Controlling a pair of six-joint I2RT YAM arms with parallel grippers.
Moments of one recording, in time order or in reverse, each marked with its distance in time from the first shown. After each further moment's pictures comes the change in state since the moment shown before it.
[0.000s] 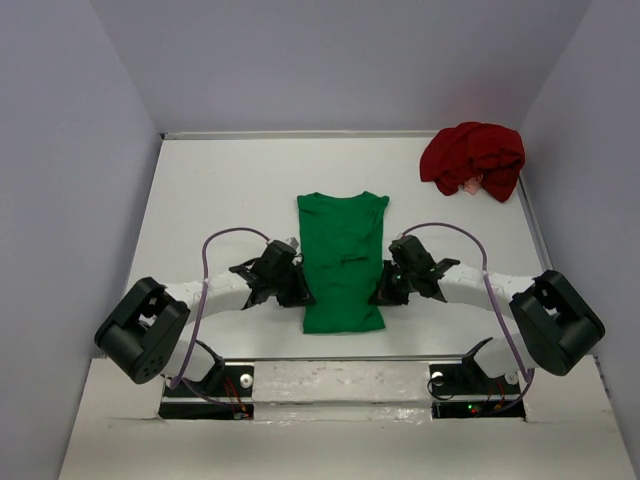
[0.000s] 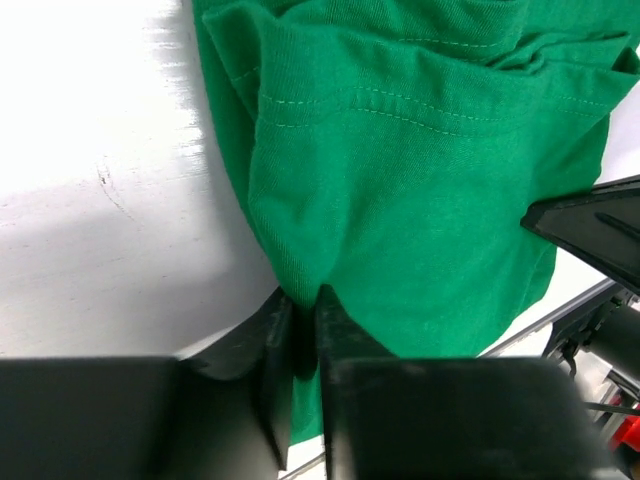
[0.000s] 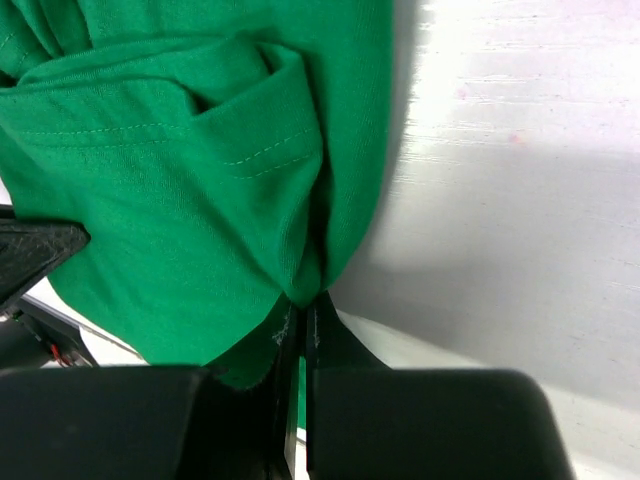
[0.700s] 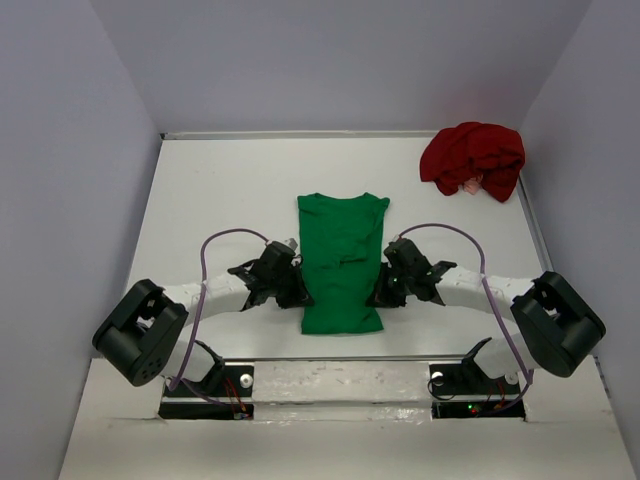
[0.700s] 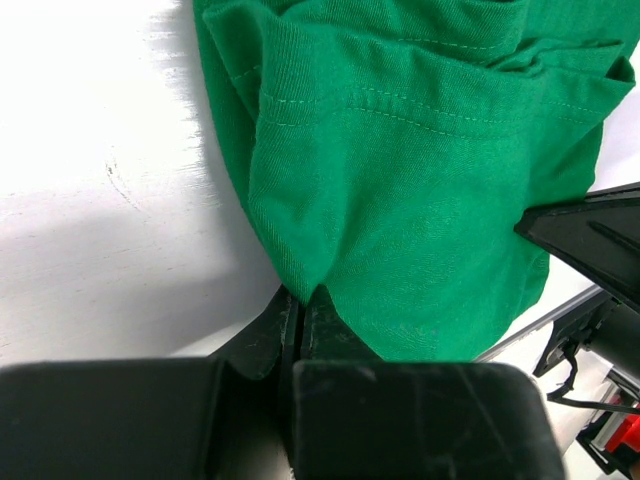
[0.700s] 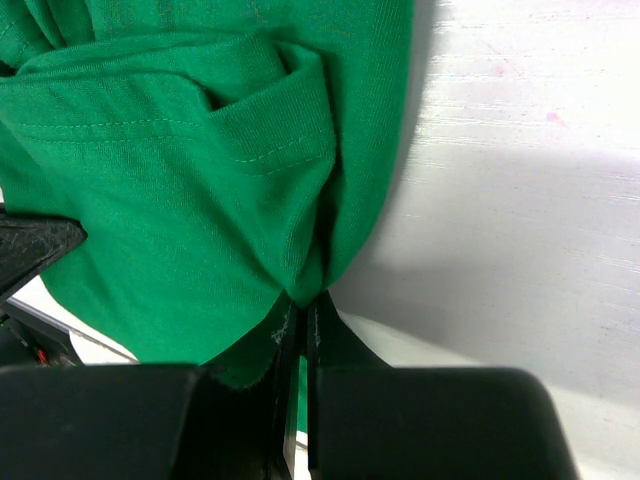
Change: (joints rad) left arm 0.000 -0.014 -0.014 0.003 0.000 -0.004; right arm 0.059 -0.009 0.000 0.002 0.060 0.026
